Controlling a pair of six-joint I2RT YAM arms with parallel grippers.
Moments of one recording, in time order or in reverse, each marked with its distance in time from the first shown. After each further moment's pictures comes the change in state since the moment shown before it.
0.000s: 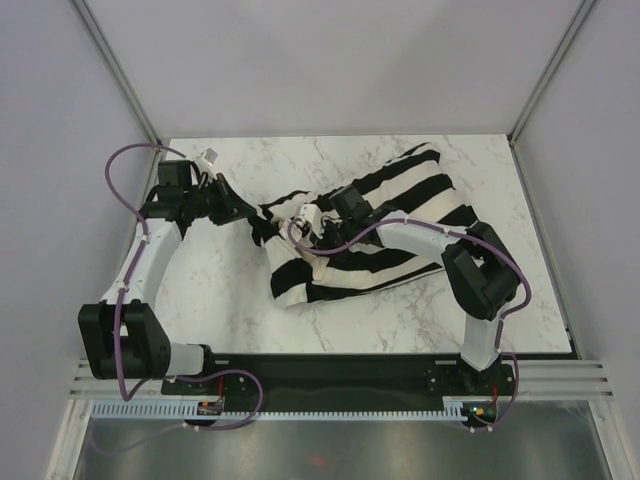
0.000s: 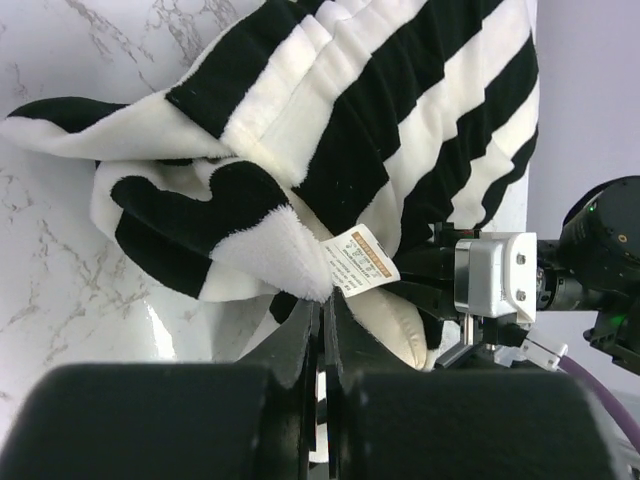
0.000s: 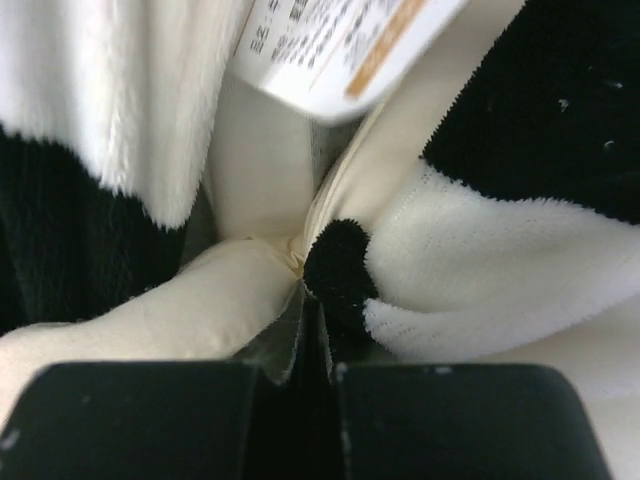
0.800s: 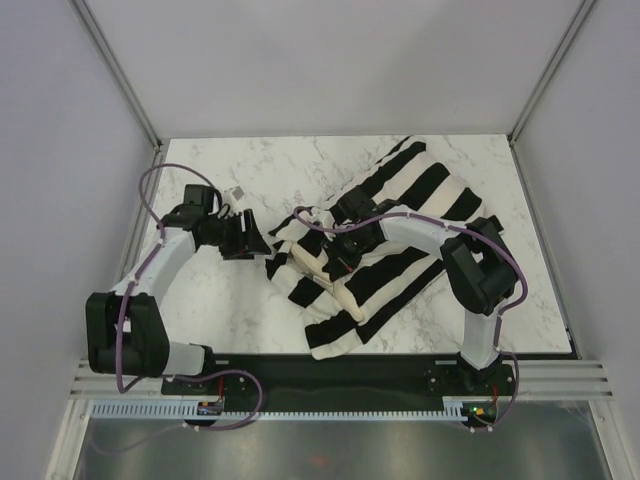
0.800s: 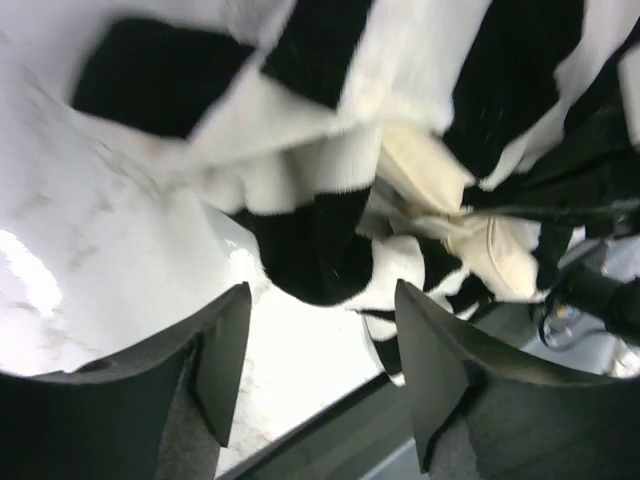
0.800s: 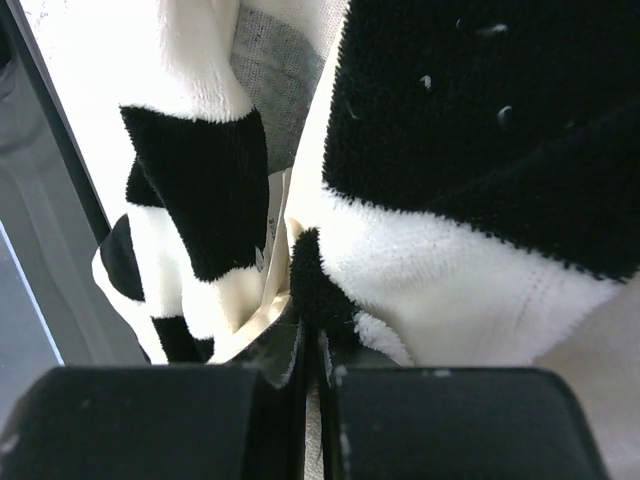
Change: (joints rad) left arm -0.101 0.023 -0.182 -0.150 -0.037 0.214; right arm -0.051 0.017 0.027 -0.256 -0.145 0.184
